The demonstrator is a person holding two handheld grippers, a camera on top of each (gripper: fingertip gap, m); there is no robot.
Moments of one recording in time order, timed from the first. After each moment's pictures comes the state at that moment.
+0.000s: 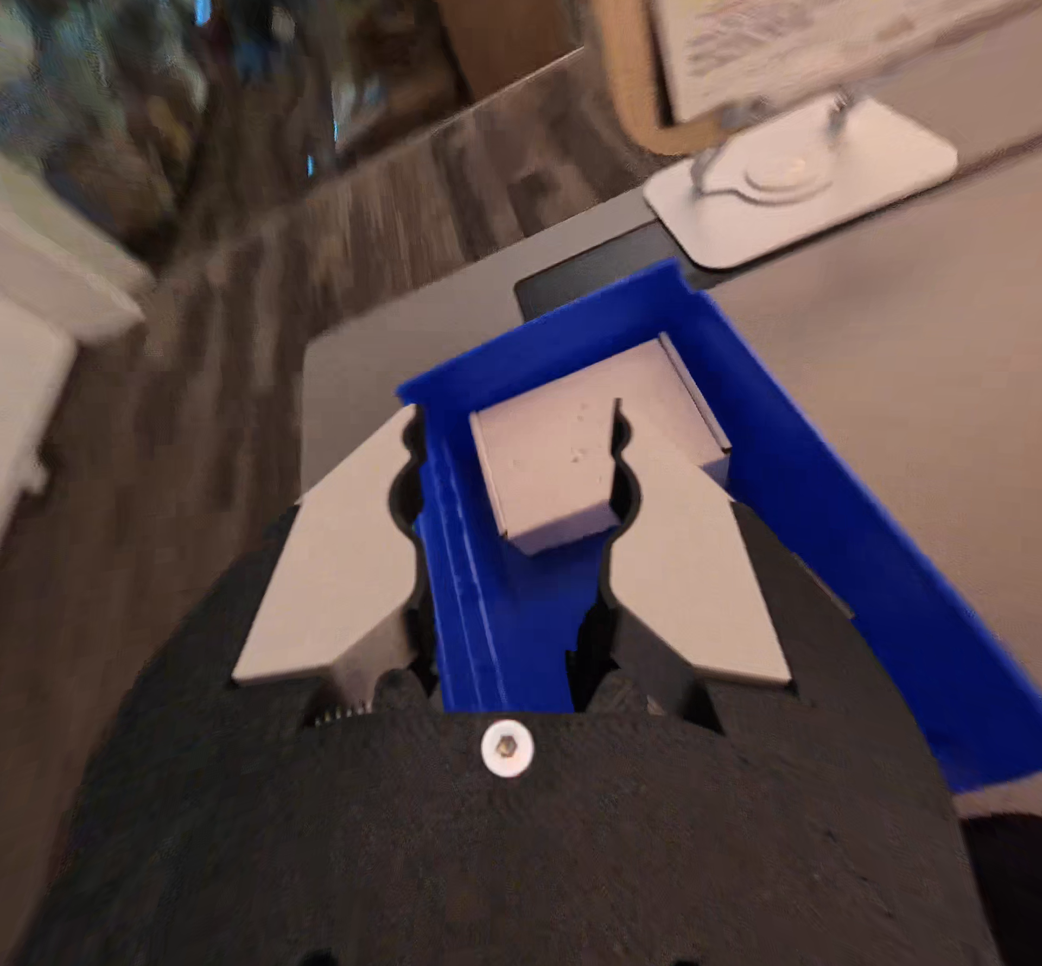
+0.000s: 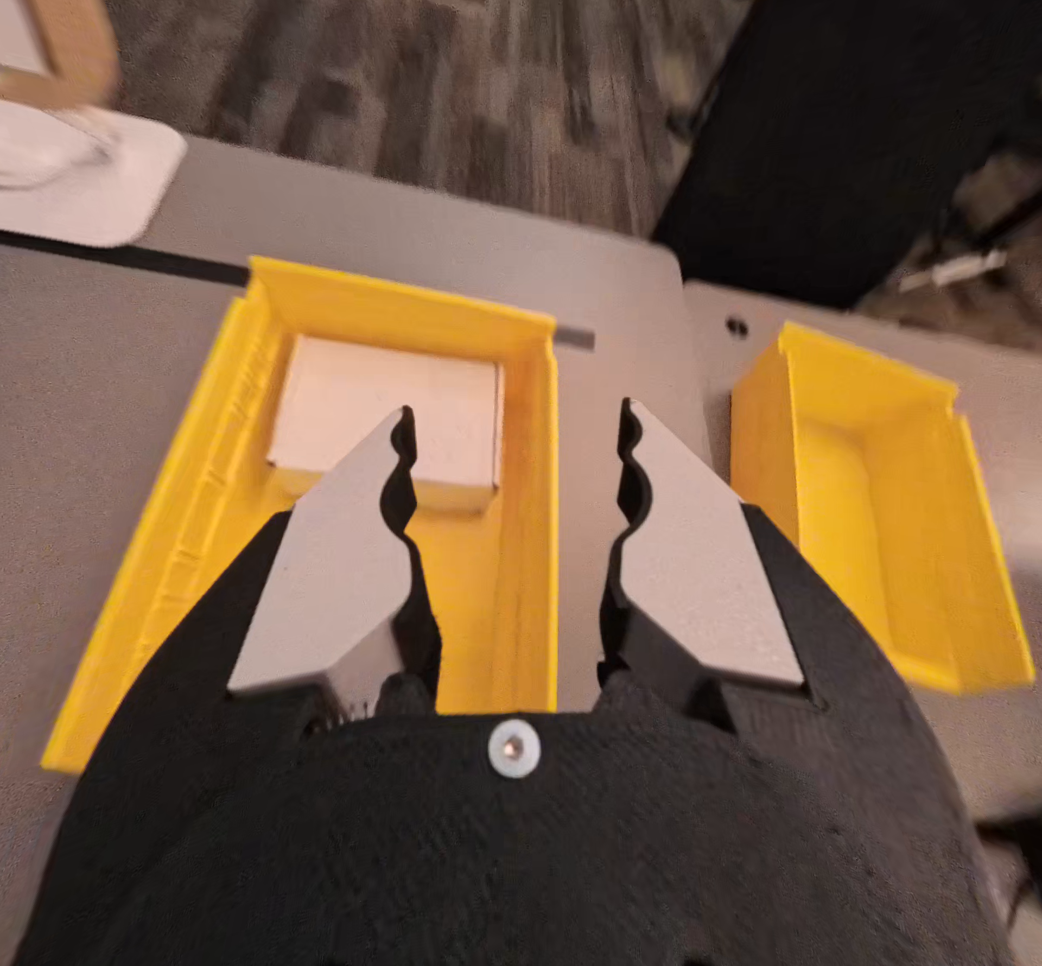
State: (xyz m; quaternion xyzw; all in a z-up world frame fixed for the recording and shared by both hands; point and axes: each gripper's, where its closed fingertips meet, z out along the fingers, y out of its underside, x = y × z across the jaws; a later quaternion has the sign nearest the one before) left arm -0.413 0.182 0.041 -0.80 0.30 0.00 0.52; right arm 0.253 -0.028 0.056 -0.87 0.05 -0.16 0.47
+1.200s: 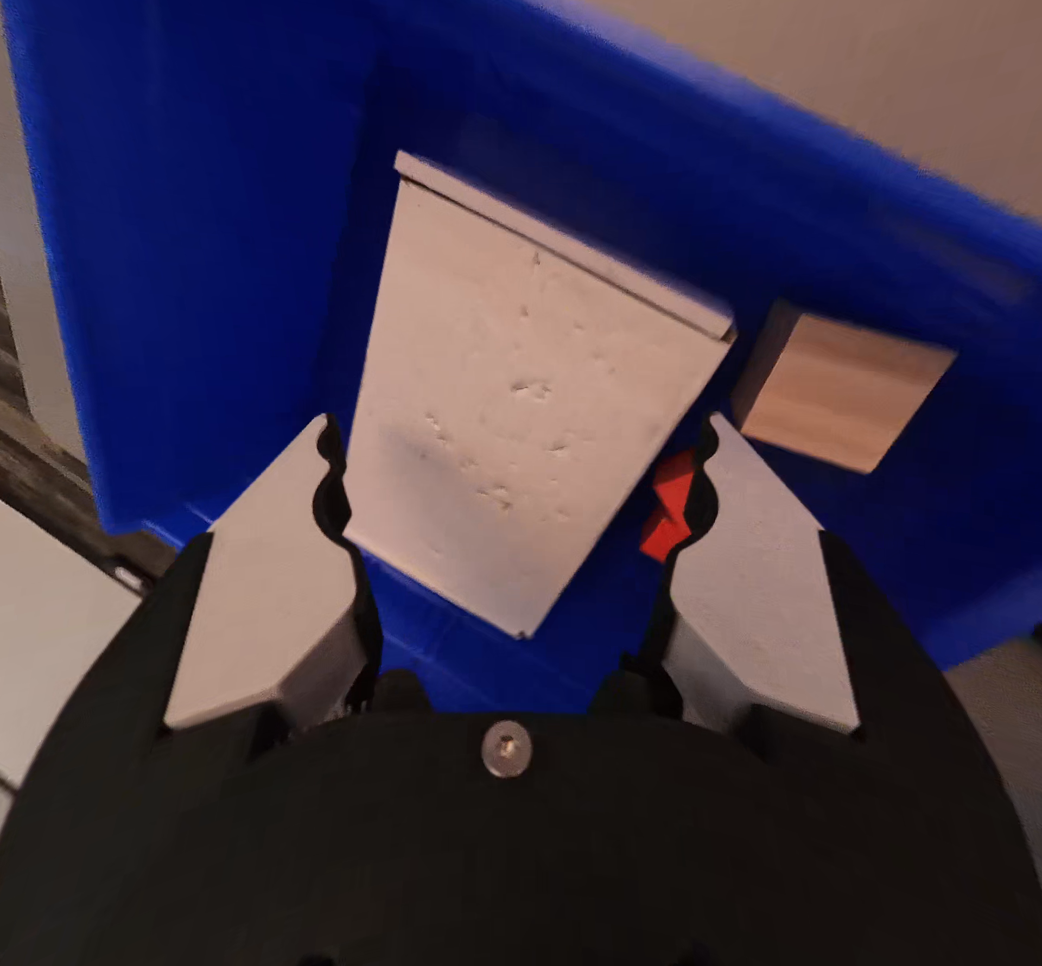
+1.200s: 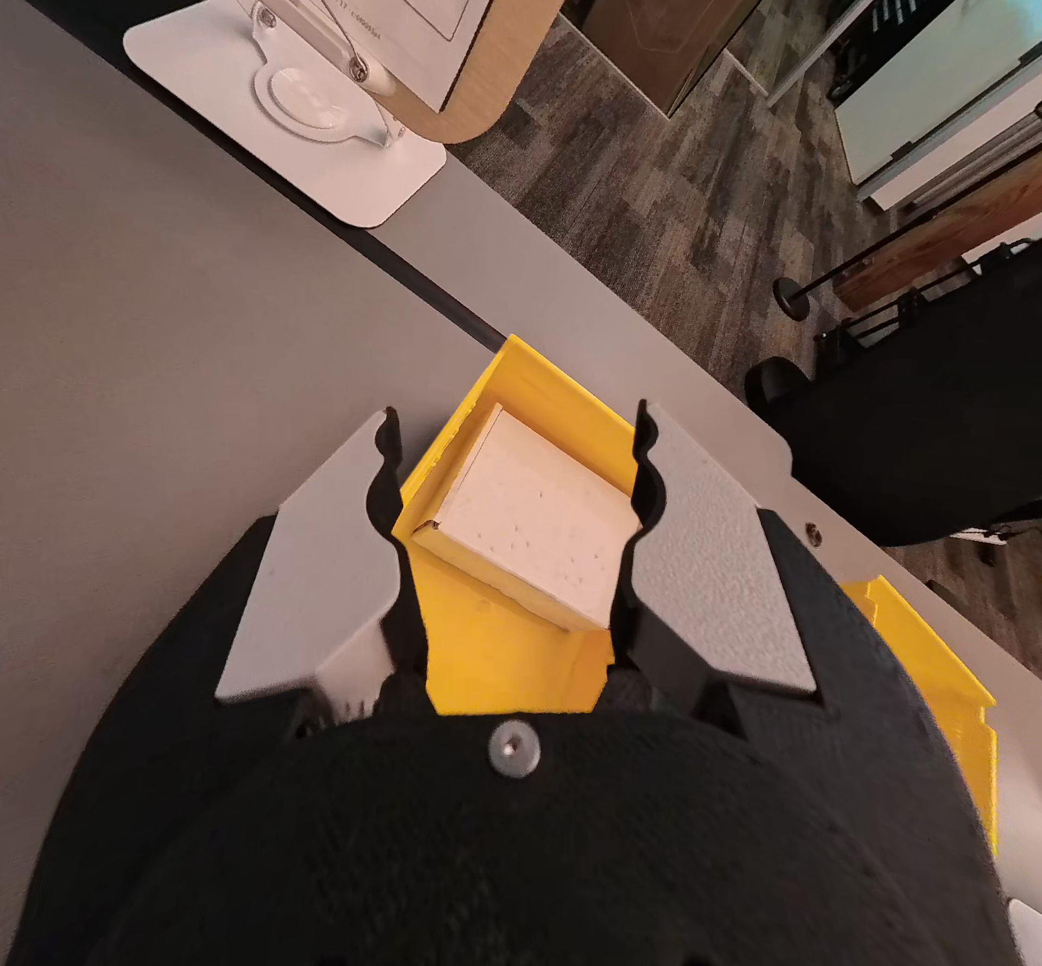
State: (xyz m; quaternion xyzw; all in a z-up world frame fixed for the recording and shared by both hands) left arm -0.382 0.180 -0.109 -0.76 0.63 0.10 0.15; right arm 0.115 0.050 0.045 -0.86 -0.18 -0.16 0.46
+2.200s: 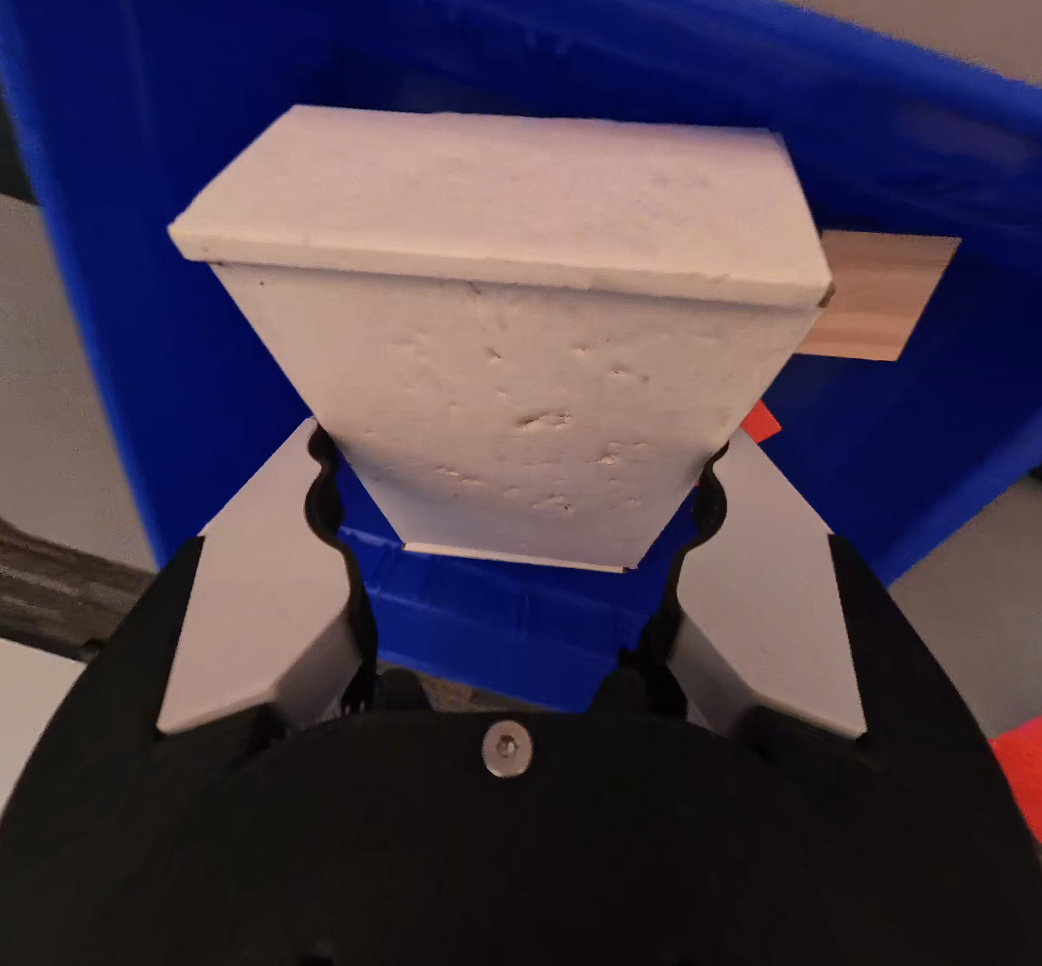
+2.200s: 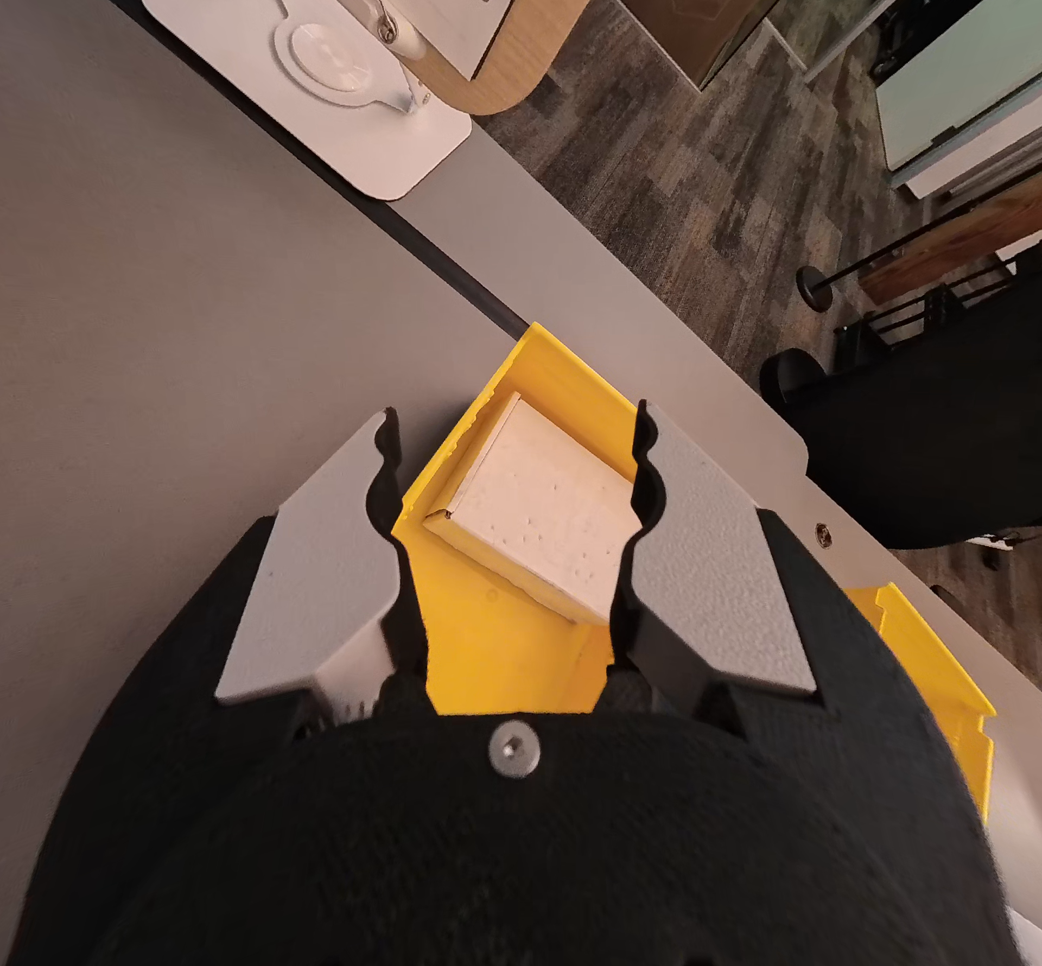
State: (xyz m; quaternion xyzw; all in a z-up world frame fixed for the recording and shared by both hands) left arm -0.390 0.196 -0.096 -0.72 0.69 0.05 0.05; right arm 0.107 0.055 0.035 -0.87 -0.20 -0.15 0.43
